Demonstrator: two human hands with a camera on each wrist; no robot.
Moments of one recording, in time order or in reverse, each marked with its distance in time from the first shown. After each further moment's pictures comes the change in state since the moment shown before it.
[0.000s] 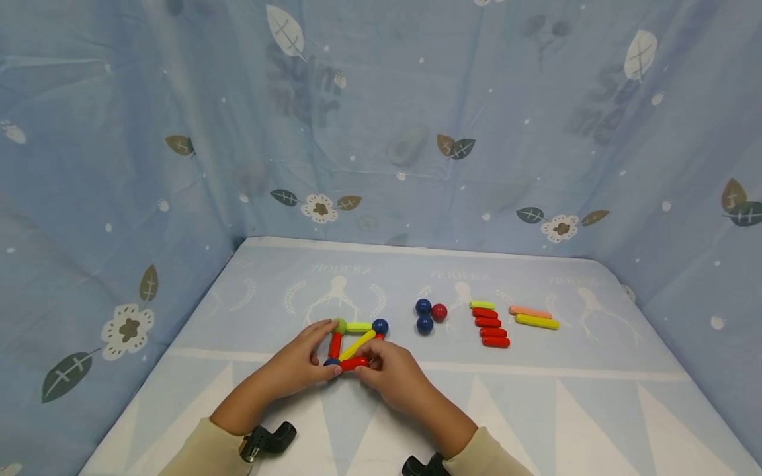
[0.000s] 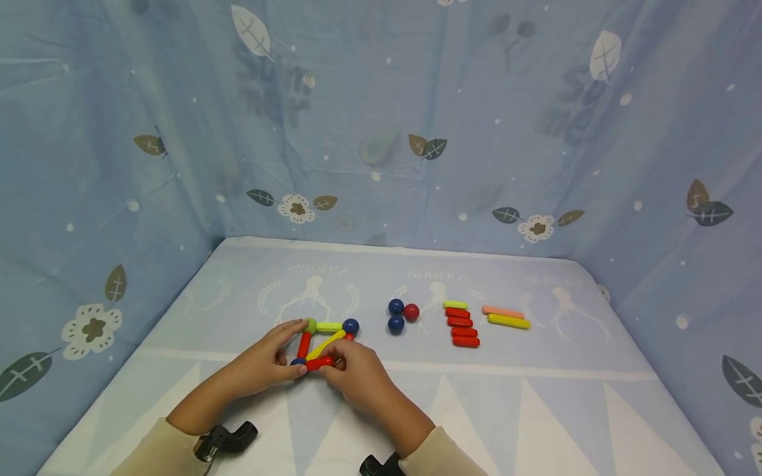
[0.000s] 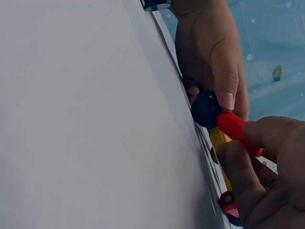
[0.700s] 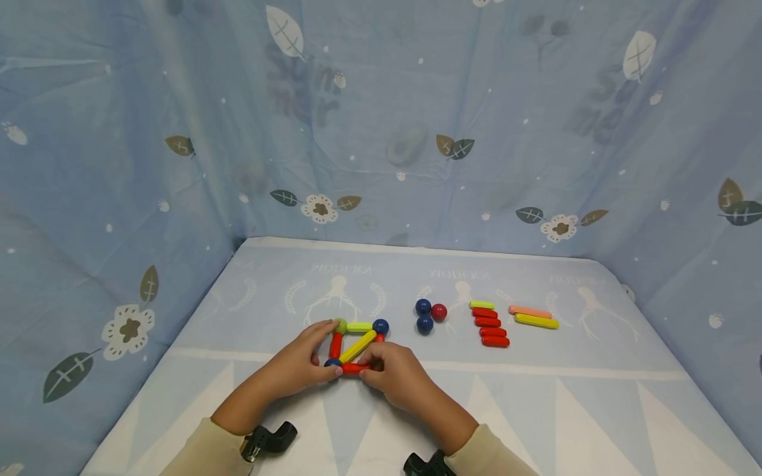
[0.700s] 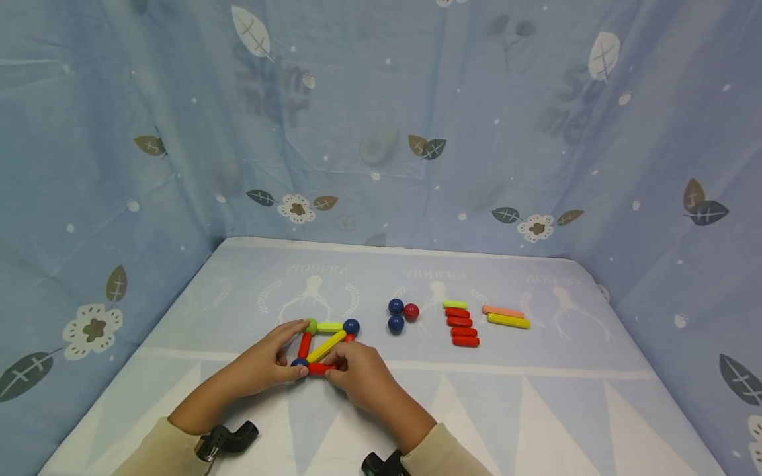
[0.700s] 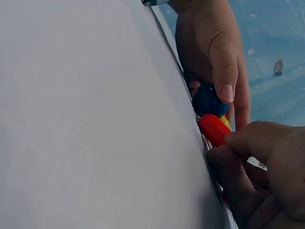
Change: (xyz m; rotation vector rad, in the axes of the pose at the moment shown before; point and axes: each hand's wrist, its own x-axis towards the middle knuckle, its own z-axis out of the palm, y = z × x) left_hand 0.000 0.002 -0.001 0.001 -0.018 -0.003; right_hand 0.002 0.002 -0.003 -0.121 -0.021 -0.016
